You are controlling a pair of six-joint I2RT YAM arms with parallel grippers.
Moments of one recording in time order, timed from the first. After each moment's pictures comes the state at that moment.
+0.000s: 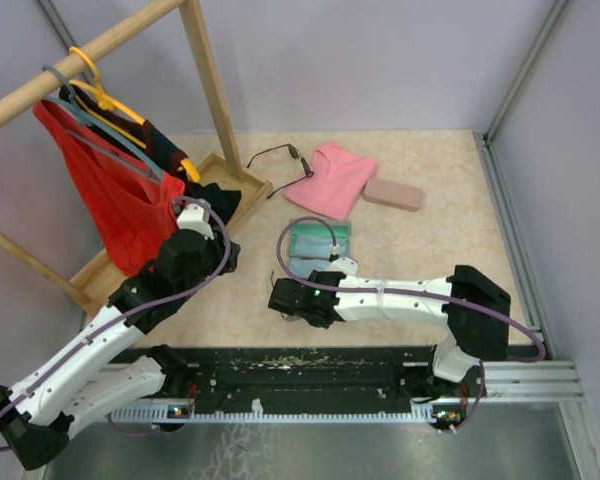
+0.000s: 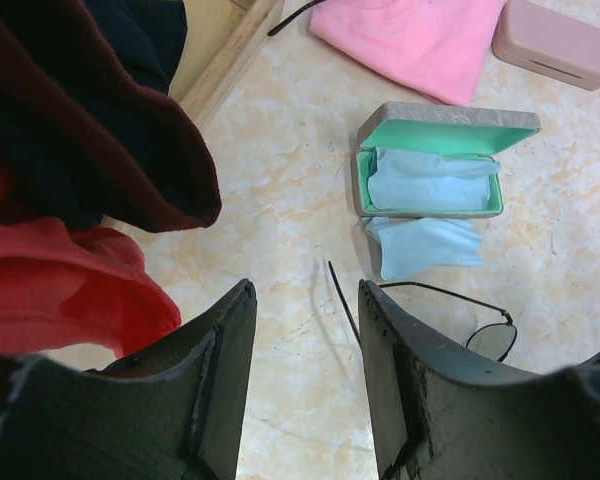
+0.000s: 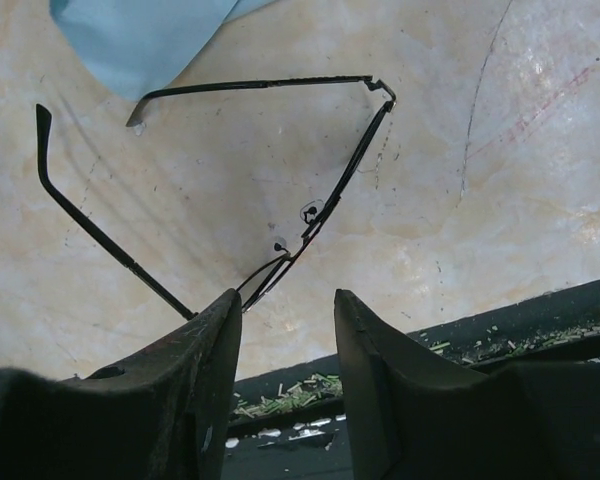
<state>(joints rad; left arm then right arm) -0.72 0.79 0.79 -0.46 -0.41 -0.48 1.27 1.59 1.13 -0.93 0.58 1.72</state>
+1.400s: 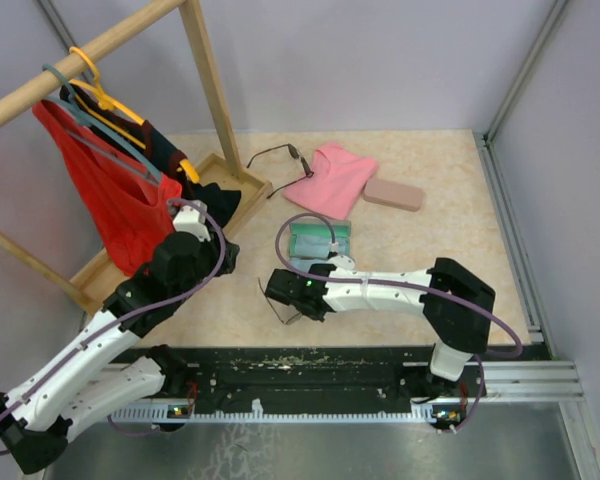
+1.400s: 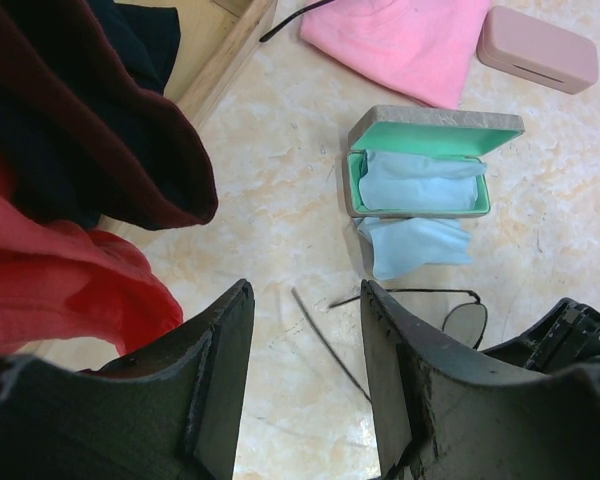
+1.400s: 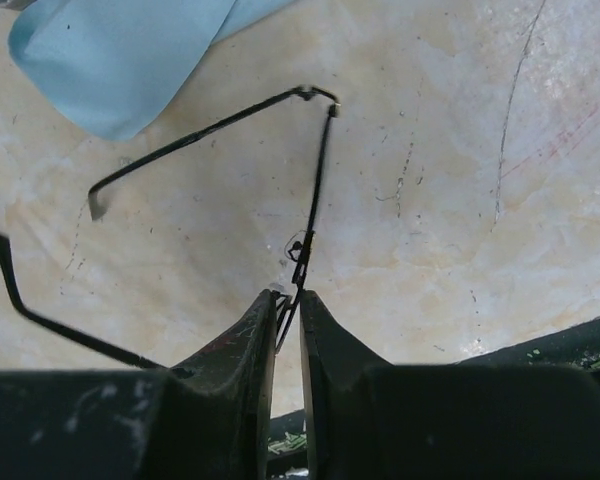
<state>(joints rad) -0.72 0.76 0.79 -0.47 -0.40 -0.48 1.20 1.69 1.15 -0.89 0.53 1.75</state>
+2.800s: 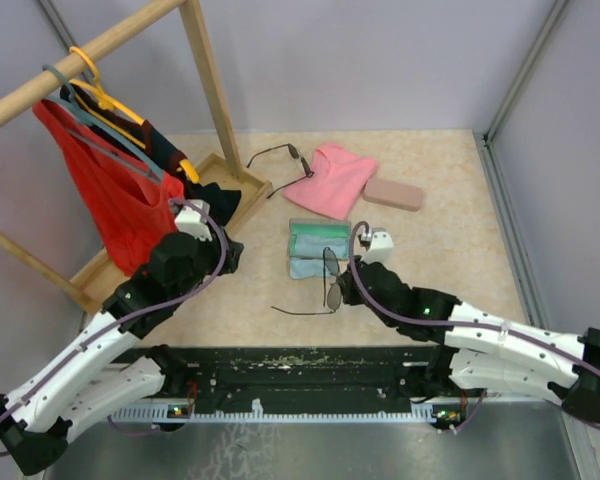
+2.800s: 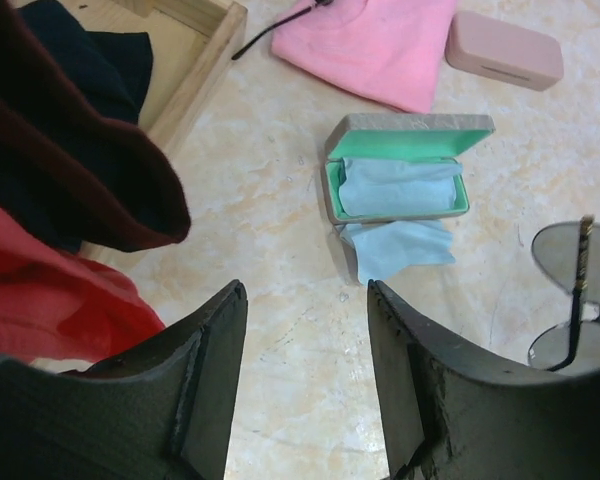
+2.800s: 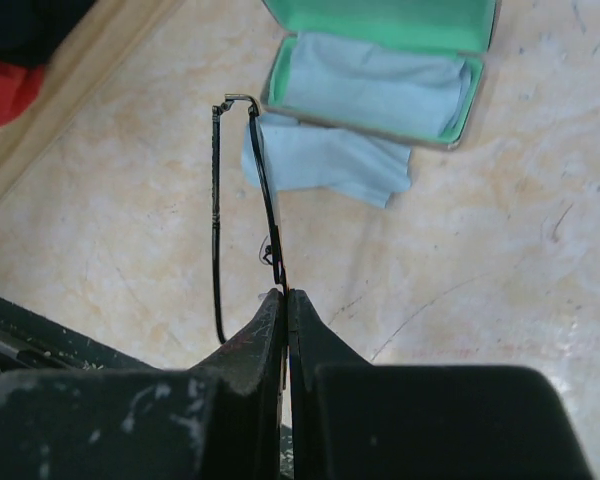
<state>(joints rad) -0.72 0.73 0.78 -0.42 -0.37 -0.44 1.12 0.91 0.65 -0.36 0.54 0.77</state>
